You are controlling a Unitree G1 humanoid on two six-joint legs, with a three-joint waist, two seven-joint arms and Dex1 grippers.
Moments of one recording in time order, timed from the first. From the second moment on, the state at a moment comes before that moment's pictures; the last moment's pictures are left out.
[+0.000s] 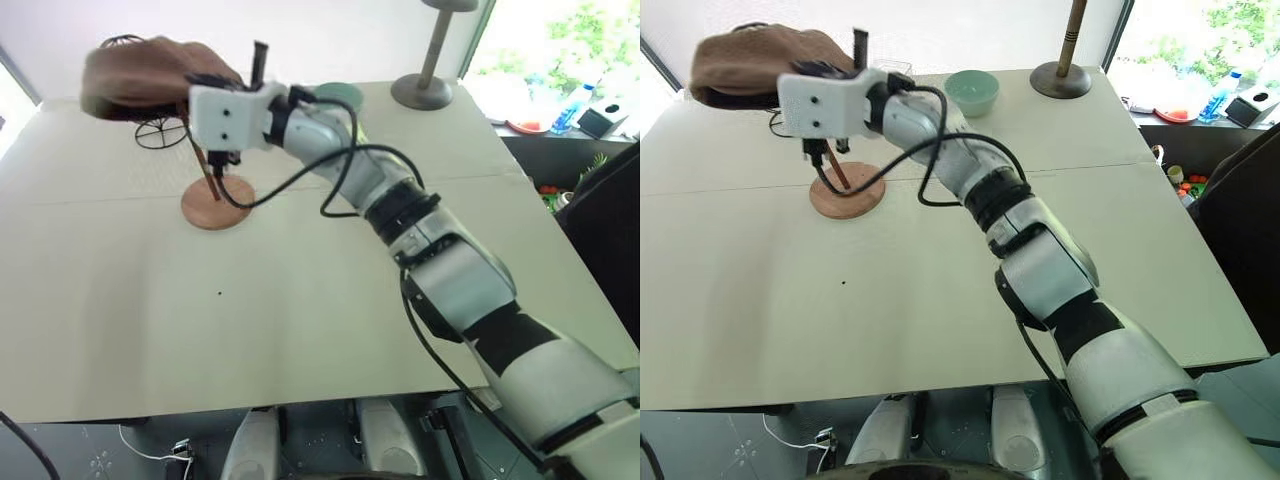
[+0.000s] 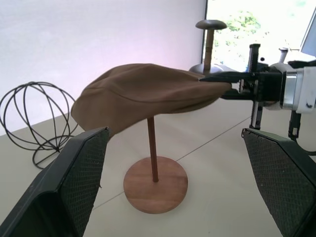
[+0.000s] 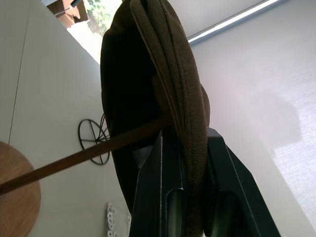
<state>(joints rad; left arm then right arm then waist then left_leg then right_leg) -0.35 1.24 0.96 -0.08 -0.82 1.07 -1.03 -1.35 -0.08 0.41 0.82 -0.46 -0.41 0.32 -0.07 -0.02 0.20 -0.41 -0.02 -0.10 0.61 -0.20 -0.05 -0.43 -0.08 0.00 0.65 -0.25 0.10</state>
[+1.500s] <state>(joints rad) -0.60 1.19 0.09 -0.32 -0.21 0.31 -0.95 -1.10 -0.90 -0.10 -0.04 0.81 1.11 1.17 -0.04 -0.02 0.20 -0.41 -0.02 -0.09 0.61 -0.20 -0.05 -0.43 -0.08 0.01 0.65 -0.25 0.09</state>
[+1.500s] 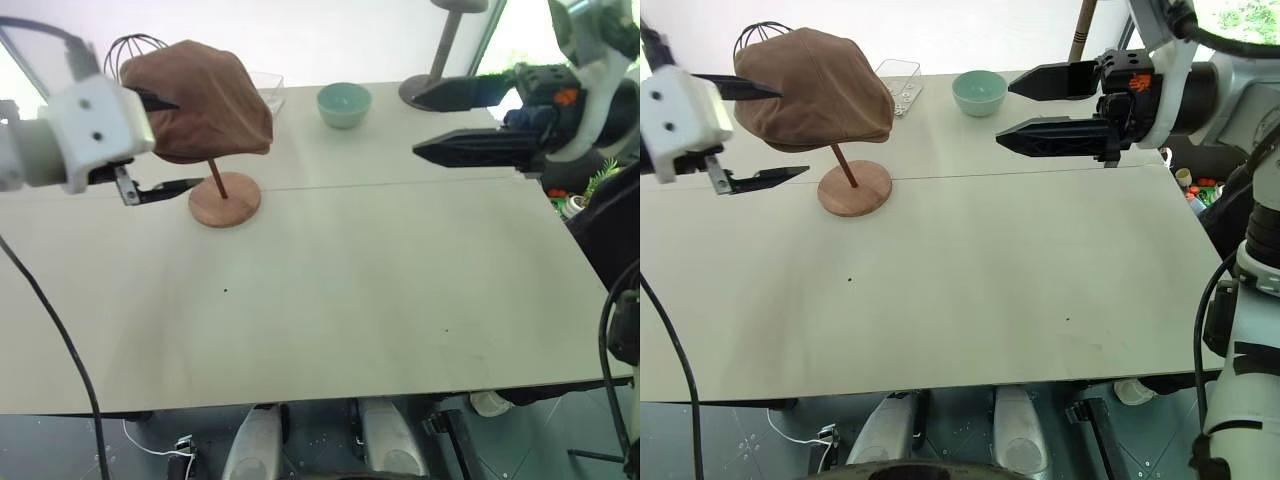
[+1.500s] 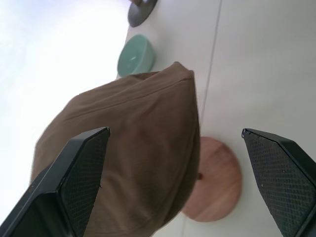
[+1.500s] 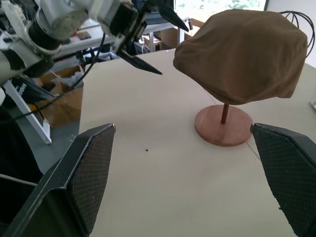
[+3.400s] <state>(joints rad) -0.60 0.94 0.14 0.06 0.14 -0.51 -0.48 -1.09 -0.88 -0.11 -0.04 0.89 1.07 1.17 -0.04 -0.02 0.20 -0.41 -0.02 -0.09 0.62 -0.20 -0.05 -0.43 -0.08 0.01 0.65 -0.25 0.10</state>
